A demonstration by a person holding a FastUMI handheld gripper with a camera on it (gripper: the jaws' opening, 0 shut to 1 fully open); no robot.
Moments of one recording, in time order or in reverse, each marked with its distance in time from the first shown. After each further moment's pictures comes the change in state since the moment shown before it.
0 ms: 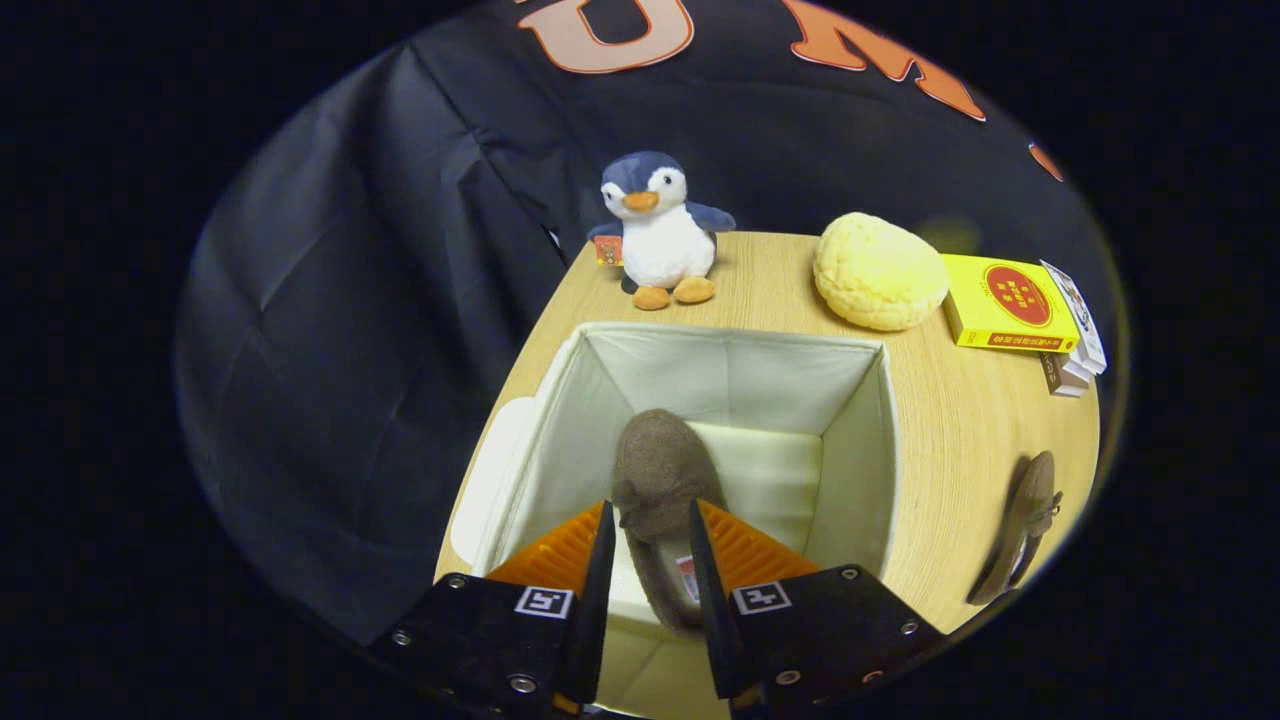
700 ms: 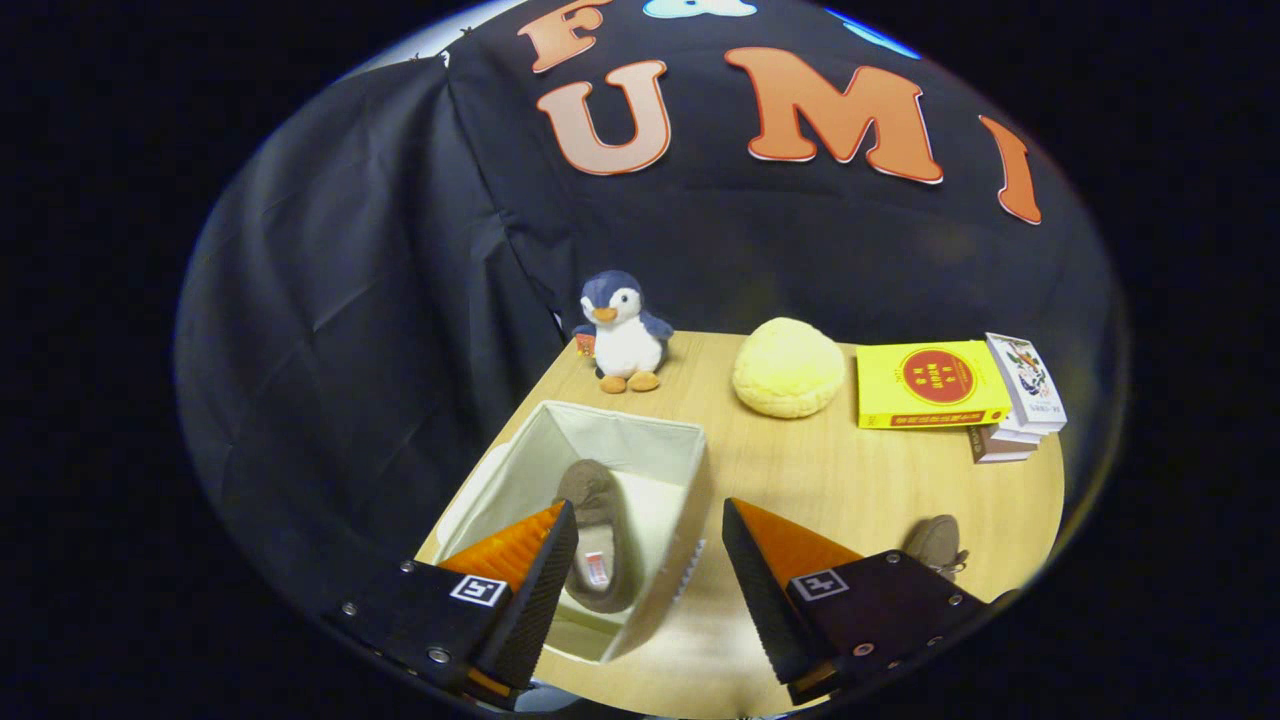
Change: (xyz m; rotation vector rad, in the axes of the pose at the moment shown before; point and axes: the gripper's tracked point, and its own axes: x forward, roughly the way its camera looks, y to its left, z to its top) arm -0.132 -0.110 0.030 -0.074 -0.267 -0.011
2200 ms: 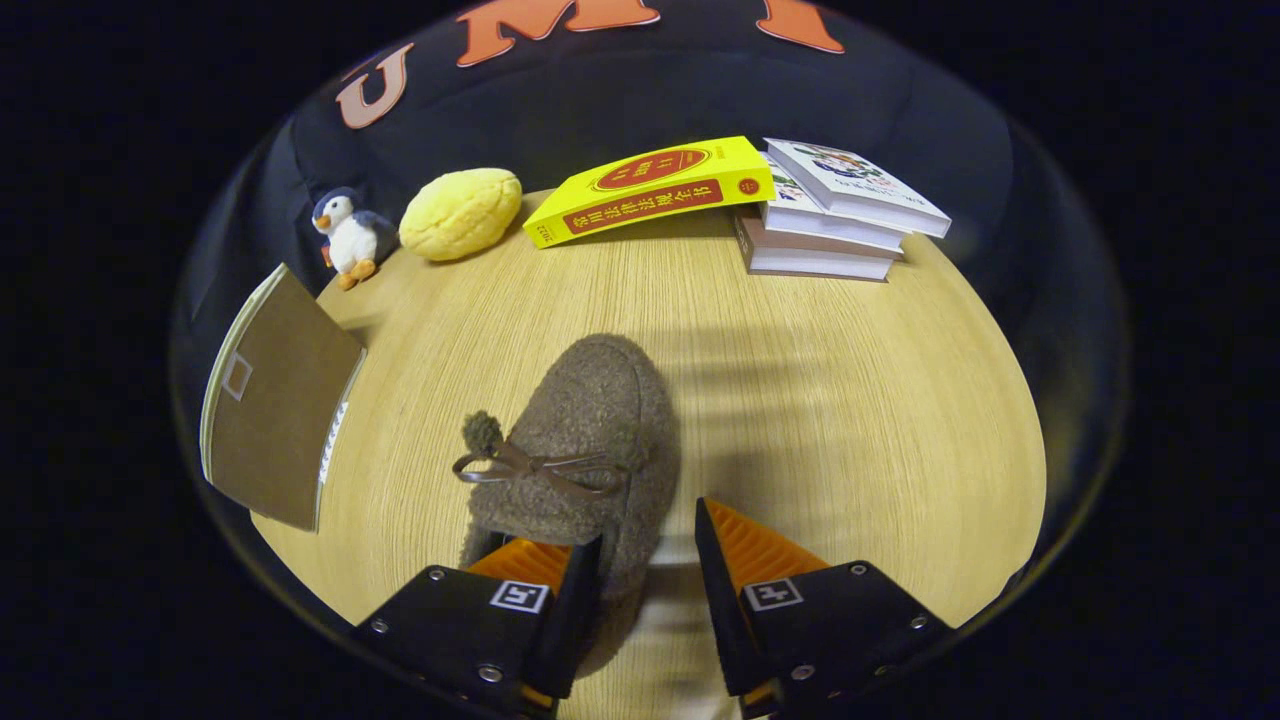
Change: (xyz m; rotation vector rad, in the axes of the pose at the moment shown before) arm 0.038 -0.334 -0.219 0.193 0.261 -0.252
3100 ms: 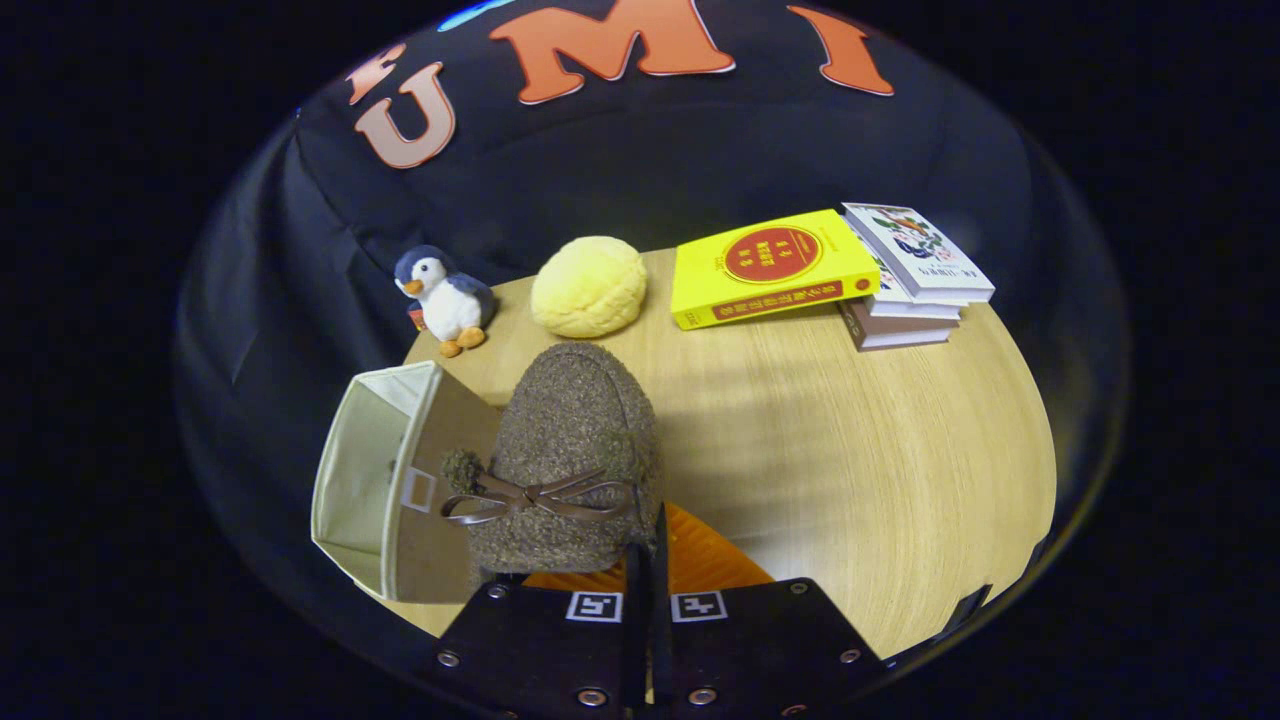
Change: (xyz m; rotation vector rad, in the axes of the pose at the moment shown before) arm -0.110 0.182 0.090 0.038 -0.073 0.114
